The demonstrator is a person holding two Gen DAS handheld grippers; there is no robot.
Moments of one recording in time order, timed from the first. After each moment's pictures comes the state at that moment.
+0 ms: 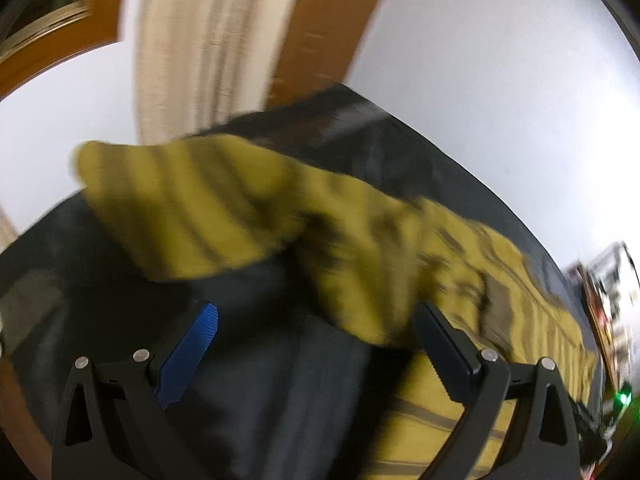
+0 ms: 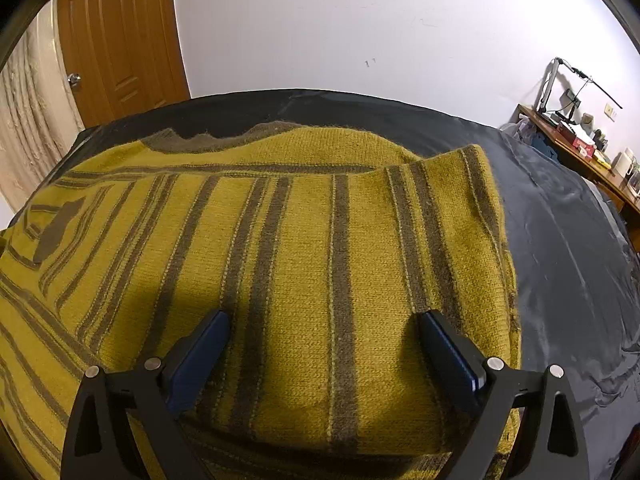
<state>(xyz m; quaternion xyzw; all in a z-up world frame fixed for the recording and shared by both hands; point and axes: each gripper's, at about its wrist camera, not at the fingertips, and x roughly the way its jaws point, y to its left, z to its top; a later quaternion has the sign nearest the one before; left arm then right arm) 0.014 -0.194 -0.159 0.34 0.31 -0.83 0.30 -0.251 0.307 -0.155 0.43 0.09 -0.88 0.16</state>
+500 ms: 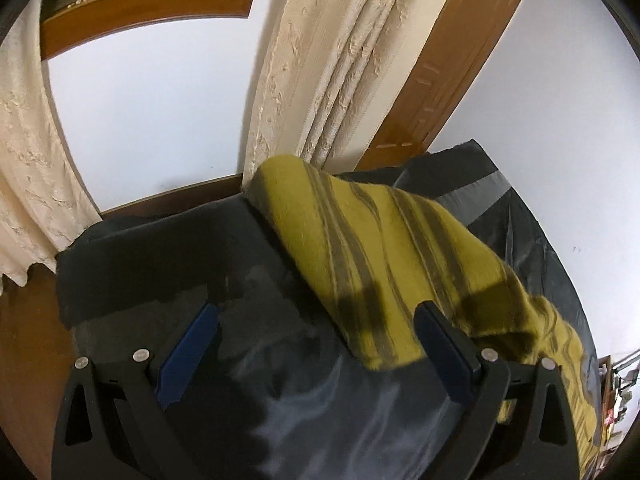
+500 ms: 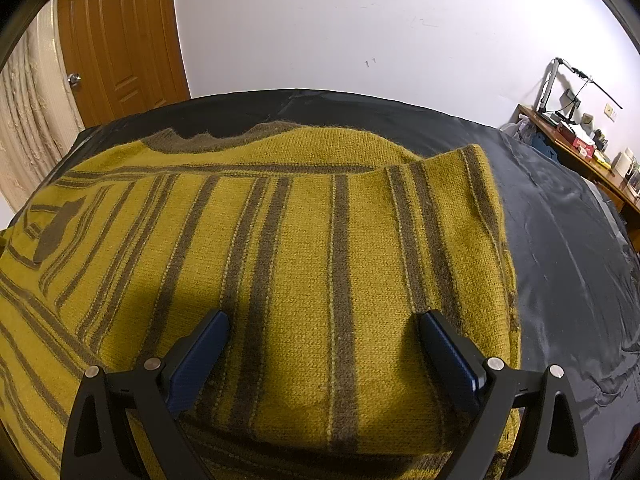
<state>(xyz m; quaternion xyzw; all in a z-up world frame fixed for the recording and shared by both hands) 0.062 -0.293 -0.177 0.32 0.36 -0.77 0.41 -0.250 0.308 -0.154 0.43 0.09 -0.88 0.16</state>
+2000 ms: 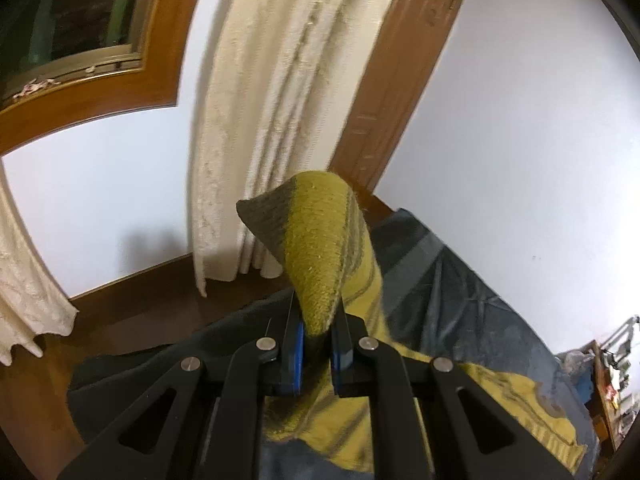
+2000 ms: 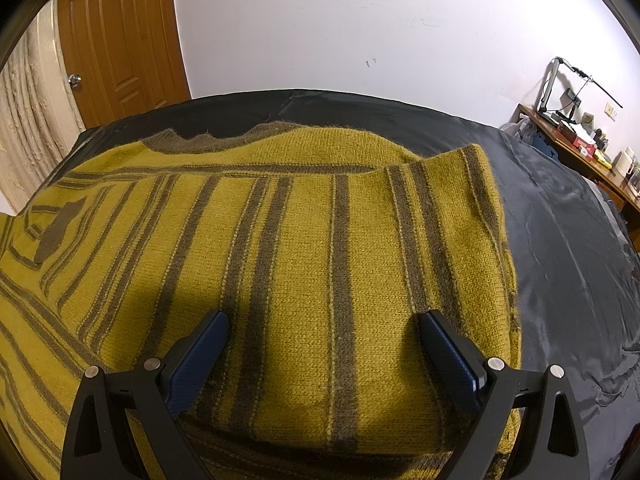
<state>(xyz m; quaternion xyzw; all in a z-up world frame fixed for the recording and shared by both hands) 0.023 -0.312 -0.063 0.24 0.30 -0.85 0.35 -0.251 0.307 -0.154 0.43 0.09 -0.88 0.17</state>
